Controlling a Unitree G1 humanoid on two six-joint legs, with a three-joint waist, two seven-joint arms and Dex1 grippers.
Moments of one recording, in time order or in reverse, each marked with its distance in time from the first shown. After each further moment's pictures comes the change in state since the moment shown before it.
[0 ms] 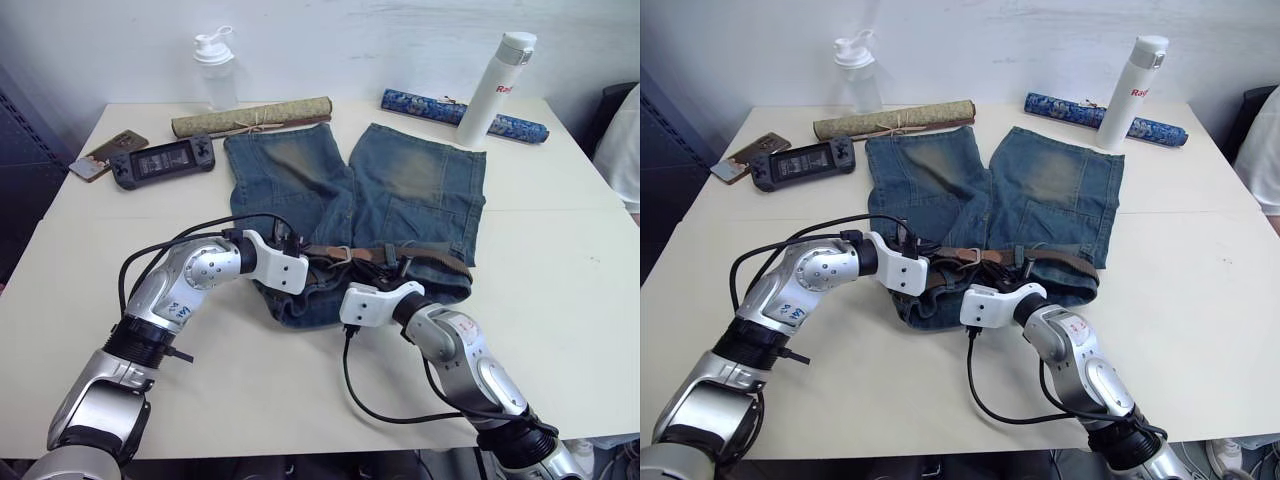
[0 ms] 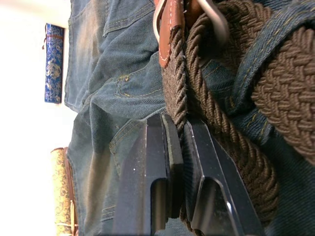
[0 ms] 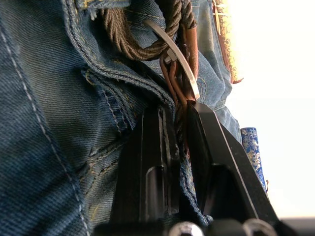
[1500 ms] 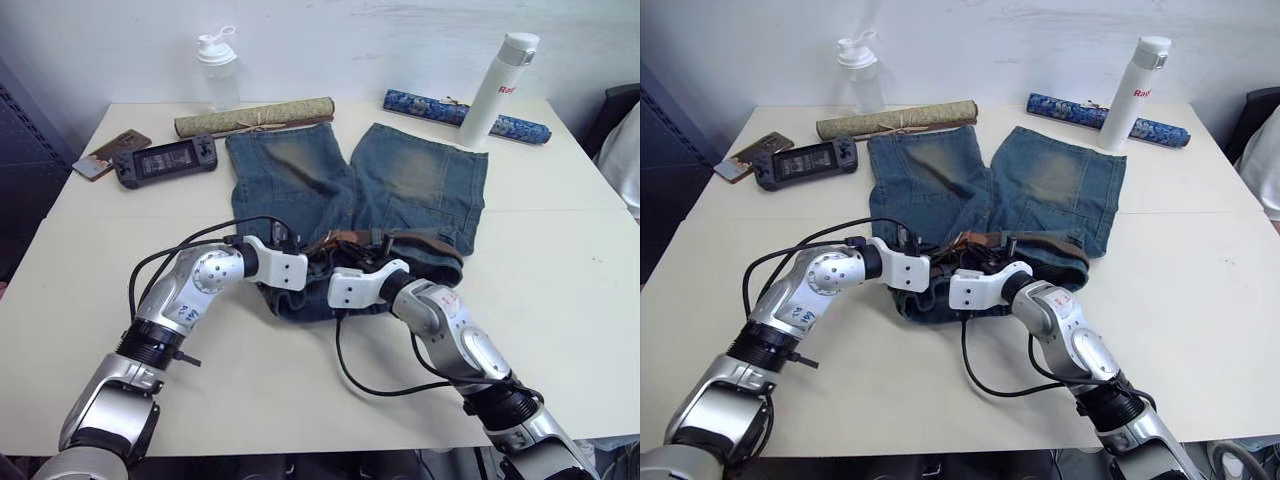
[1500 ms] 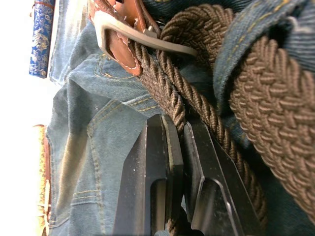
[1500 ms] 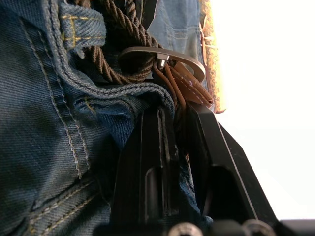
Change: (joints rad) left arm -0.012 -0.074 0.003 0.118 0.030 0.035 0.077; right arm -0.169 0.027 0.016 0.160 -0.025 -0.108 -0.003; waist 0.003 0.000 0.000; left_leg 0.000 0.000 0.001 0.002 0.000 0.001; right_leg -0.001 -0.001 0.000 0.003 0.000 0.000
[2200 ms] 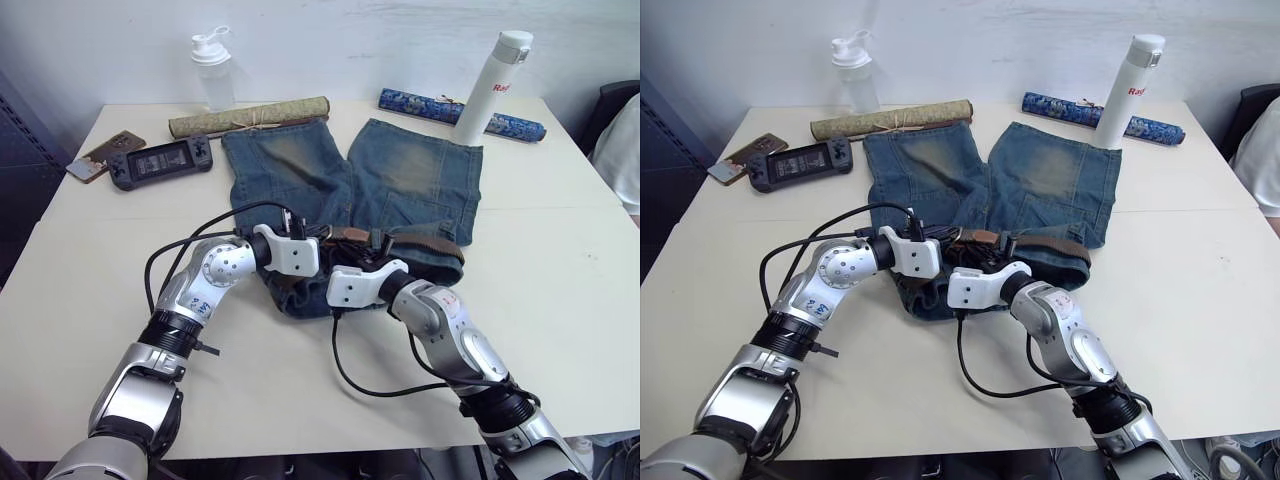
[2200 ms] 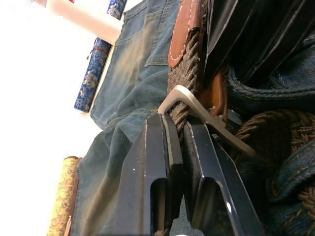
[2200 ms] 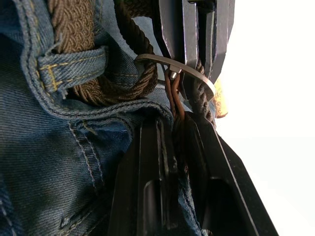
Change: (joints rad) left arm -0.042 -0.090 0.053 0.150 -0.077 -0.190 0.114; right arm 0.017 0.032 -0.014 -0.008 0.021 -0.005 0.021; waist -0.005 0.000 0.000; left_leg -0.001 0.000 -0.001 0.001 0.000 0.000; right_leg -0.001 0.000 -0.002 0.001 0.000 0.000
